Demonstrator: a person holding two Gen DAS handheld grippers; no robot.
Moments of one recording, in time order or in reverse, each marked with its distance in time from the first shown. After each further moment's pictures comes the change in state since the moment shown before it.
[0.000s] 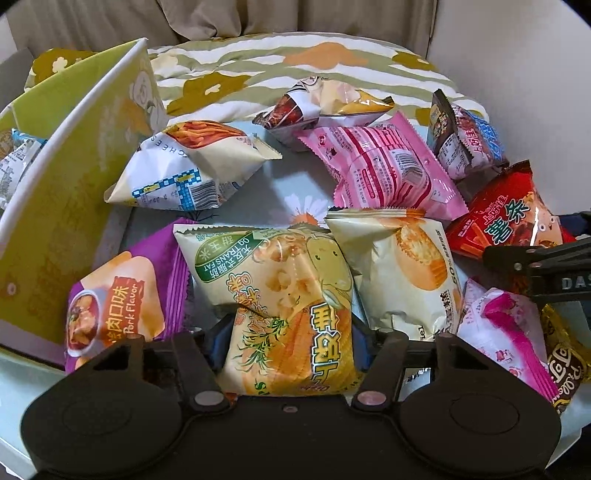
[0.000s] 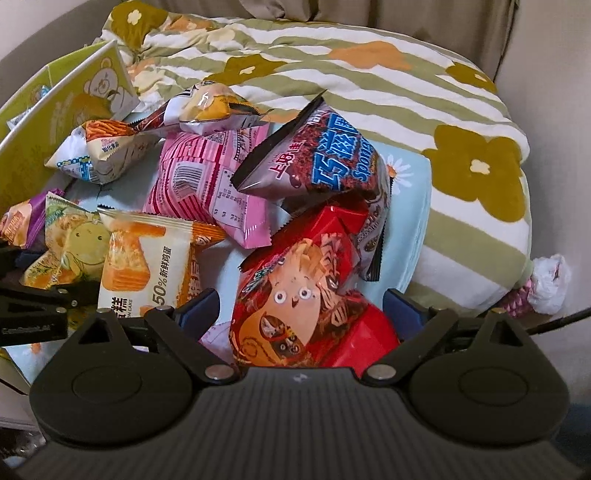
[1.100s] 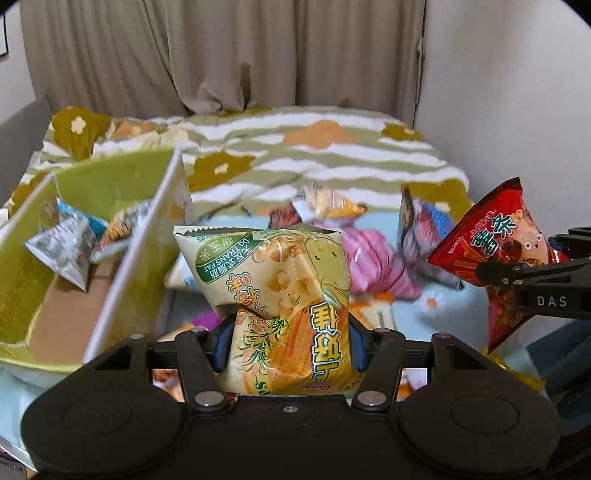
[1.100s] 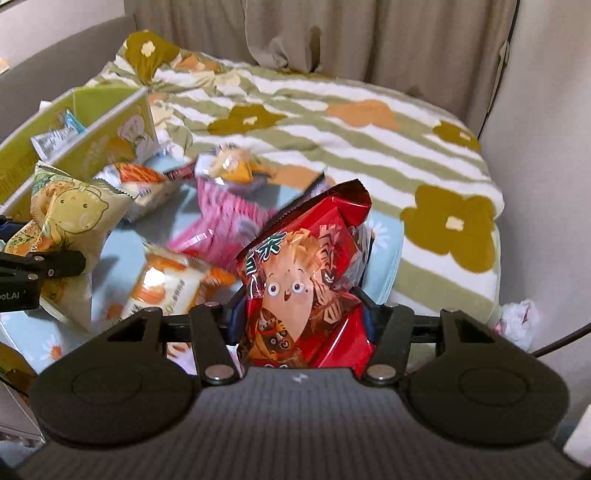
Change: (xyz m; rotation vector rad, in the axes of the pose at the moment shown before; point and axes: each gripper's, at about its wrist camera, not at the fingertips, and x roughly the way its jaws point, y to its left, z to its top) left arm -0.099 0.008 -0.005 0.006 -0.249 -0.007; right arm -0.086 0.020 0.007 -0.056 -0.186 -0.061
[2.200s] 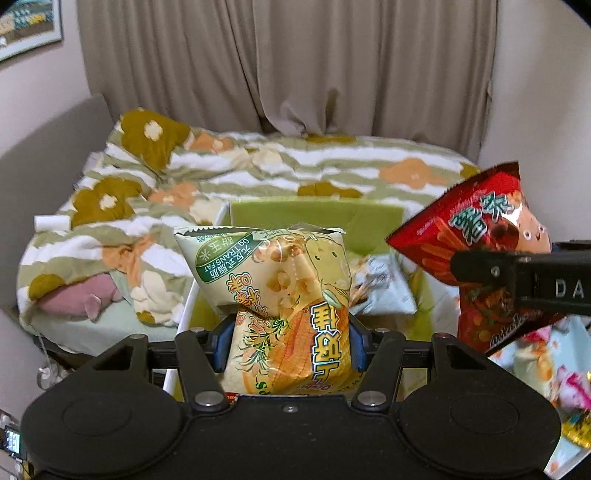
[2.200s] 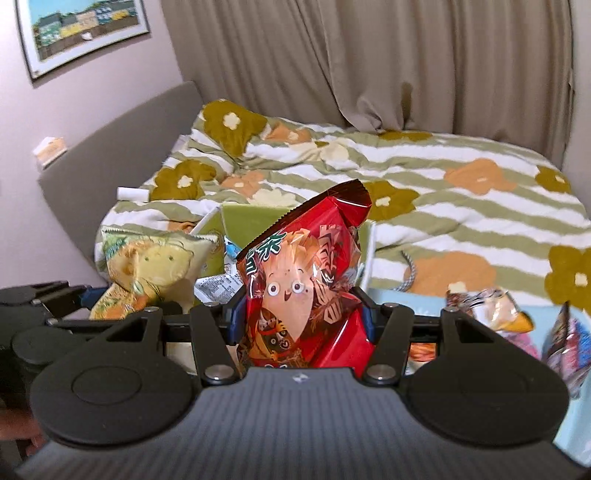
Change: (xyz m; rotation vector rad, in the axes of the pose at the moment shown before) left arm -0.005 0.281 0.050 -0.050 -0.017 0.057; right arm 0.018 0.283 0.171 0.152 -0.100 0.193
